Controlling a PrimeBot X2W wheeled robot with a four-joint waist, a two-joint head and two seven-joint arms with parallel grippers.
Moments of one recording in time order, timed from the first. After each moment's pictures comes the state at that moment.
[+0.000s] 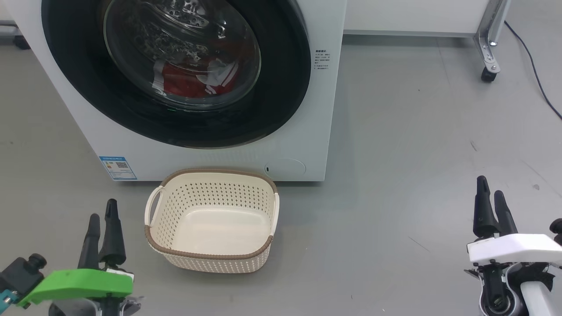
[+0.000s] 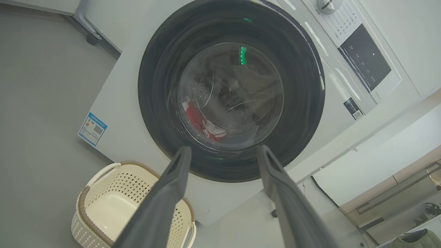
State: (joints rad) left arm -0.02 0.05 -0.02 0.13 -1.06 -0.13 -0.13; right arm -0.01 -0.08 0.01 0.12 0.95 0.09 -0.13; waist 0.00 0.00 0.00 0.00
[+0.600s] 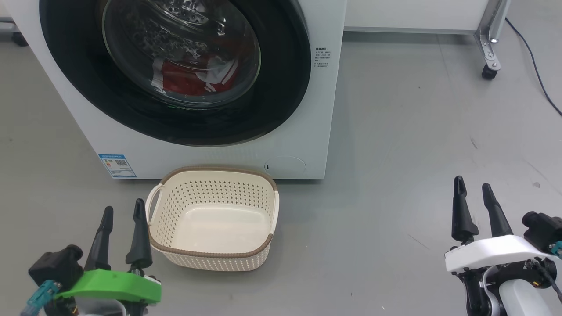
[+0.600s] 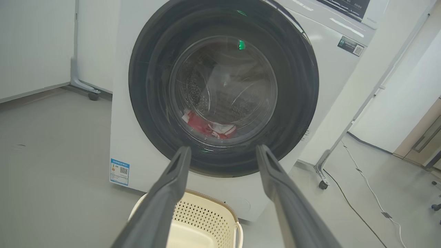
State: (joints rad) left arm -0.02 0.06 -0.08 0.12 -0.65 -0.10 -0.19; right arm -0.01 -0.12 0.11 0.12 0.67 0.06 -0.18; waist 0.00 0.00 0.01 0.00
